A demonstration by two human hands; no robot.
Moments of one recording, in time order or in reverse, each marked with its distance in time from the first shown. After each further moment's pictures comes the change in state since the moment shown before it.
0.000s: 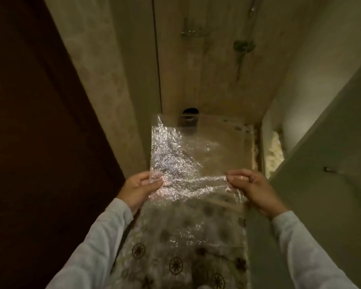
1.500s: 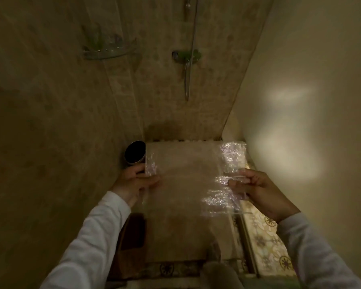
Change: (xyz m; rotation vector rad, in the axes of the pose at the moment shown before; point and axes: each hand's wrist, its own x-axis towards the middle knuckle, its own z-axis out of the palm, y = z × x) left_hand 0.675 0.185 0.229 -0.051 -0.336 -0.148; right_hand 0.544 -0.147 -0.219 0.023 0.161 0.061
